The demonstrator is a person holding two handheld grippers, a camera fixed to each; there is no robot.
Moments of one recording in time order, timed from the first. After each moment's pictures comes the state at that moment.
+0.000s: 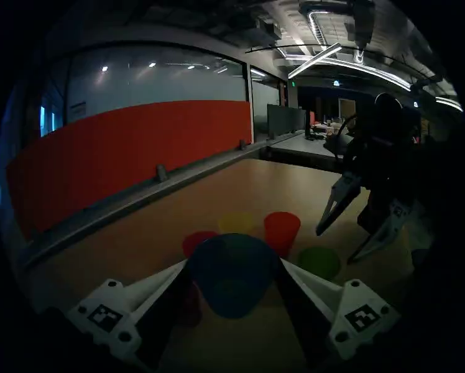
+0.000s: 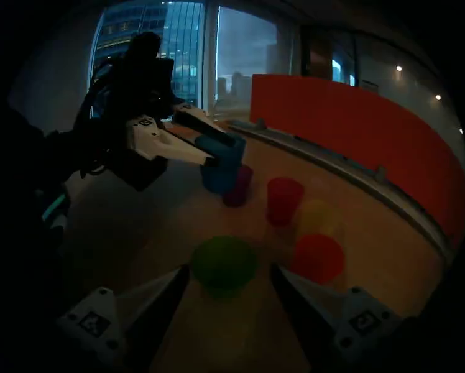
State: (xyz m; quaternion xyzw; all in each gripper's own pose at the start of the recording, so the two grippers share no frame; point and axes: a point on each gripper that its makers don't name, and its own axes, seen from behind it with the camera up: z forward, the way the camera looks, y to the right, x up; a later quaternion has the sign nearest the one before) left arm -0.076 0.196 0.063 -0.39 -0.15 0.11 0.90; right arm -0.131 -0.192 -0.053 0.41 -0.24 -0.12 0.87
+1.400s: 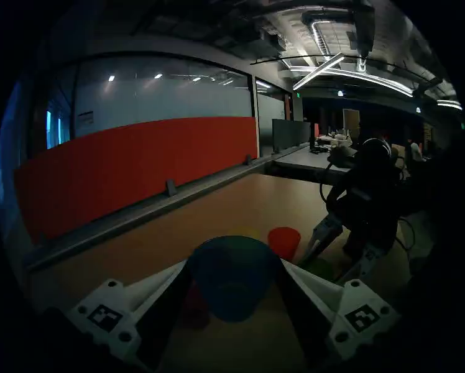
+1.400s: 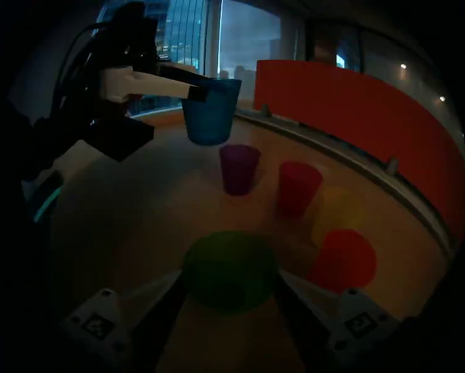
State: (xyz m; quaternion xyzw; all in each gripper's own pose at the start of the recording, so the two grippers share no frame) left arm -0.042 0.176 0.058 -0.38 -0.12 0.10 0.91; right arm -0.175 -0.218 -0.030 0.41 -0.25 -0.14 0.87
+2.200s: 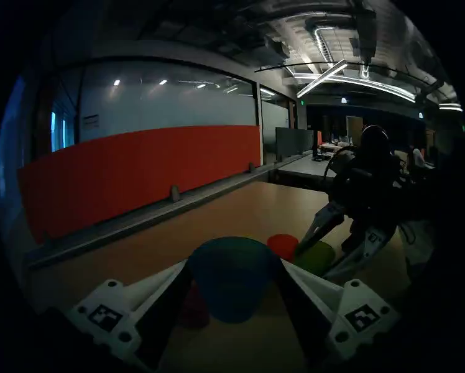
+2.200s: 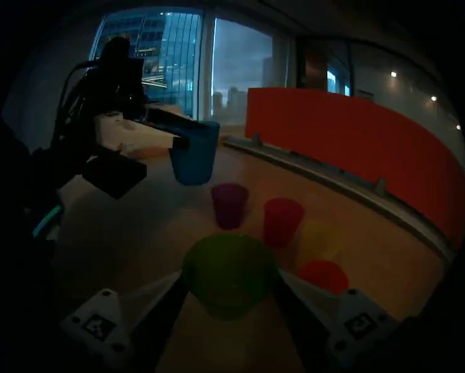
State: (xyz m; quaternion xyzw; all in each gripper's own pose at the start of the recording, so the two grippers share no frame) left arm -0.029 0.170 0.048 -0.37 -0.10 0.08 0.92; right arm -0.114 -0.218 -0.016 0.41 -0.19 -0.10 0.89
